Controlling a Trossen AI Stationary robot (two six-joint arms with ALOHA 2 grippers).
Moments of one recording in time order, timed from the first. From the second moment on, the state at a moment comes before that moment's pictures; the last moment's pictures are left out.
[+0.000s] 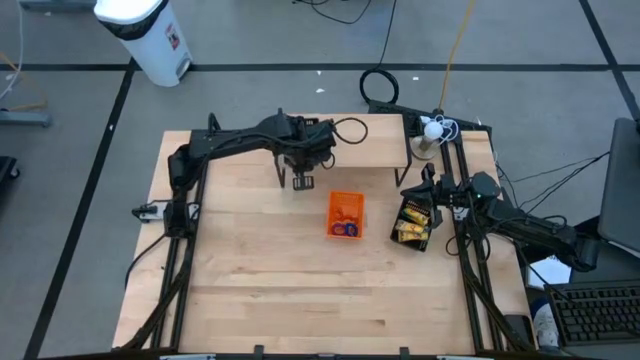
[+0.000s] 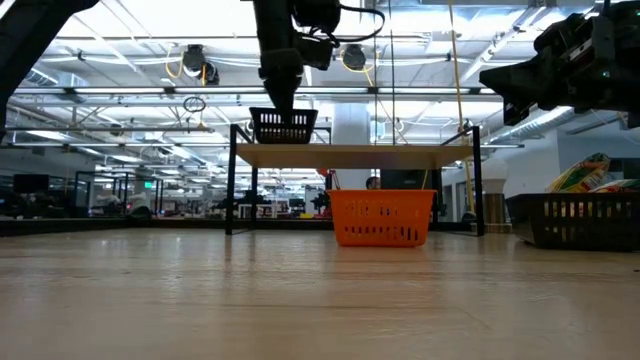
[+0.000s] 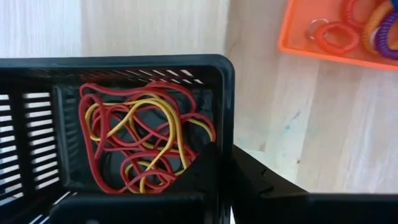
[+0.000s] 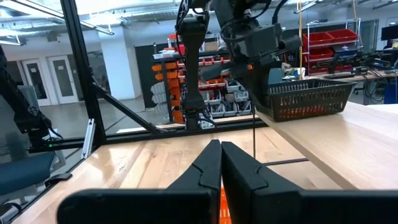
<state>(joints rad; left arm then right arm) 0.29 1.98 1.99 -1.32 -0.16 0.23 -0.51 0.27 0.02 0.42 -0.50 0.17</state>
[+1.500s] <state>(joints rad) 0.23 0.58 0.51 0.04 0.19 -0.13 -0.49 0.27 0.02 0.40 -0.50 0.17</state>
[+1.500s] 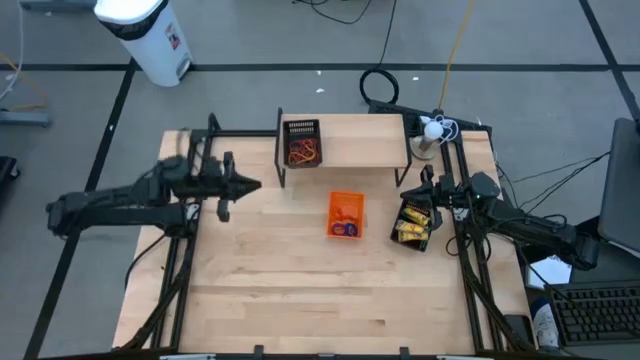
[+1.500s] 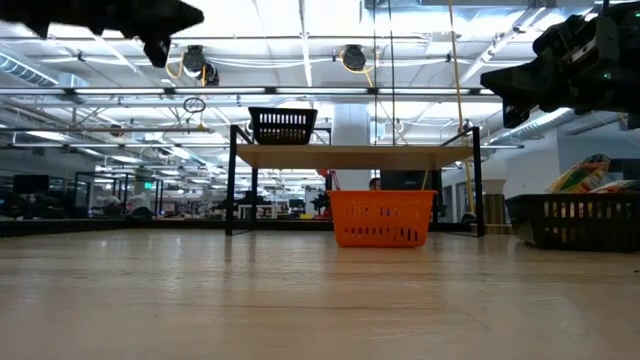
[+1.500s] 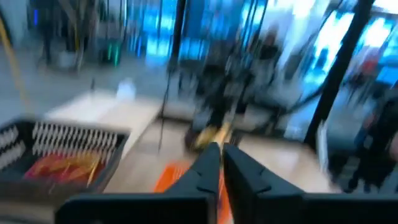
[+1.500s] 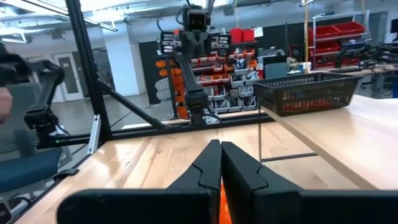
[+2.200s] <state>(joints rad) 0.09 0.27 0.17 0.19 -0.09 0.02 -0.42 0.27 0.02 0.44 -0.45 0.25</state>
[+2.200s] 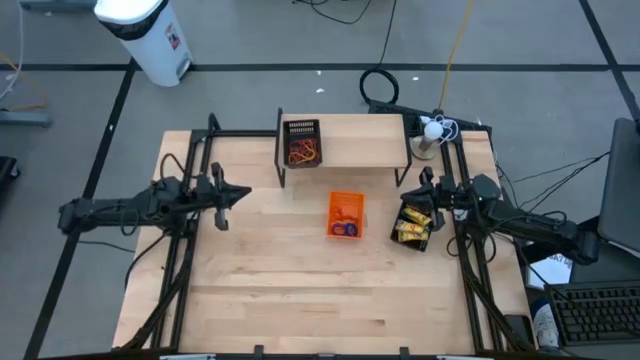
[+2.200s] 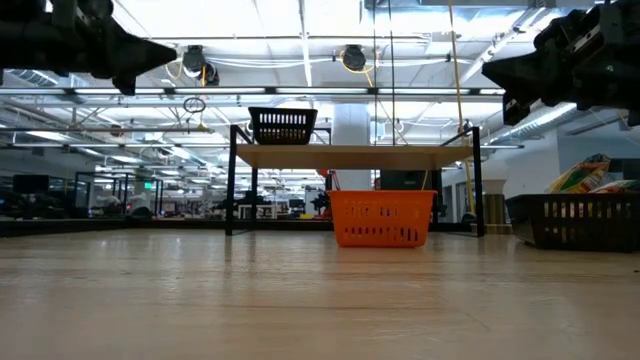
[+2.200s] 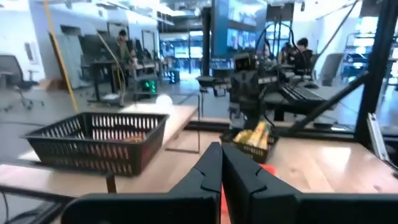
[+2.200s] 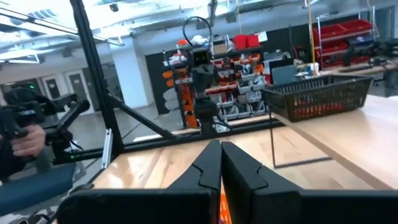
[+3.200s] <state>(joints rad) 0.25 0.26 0.01 0.14 -0.07 -0.11 0.05 1.28 0.81 -0.28 0.03 0.19</state>
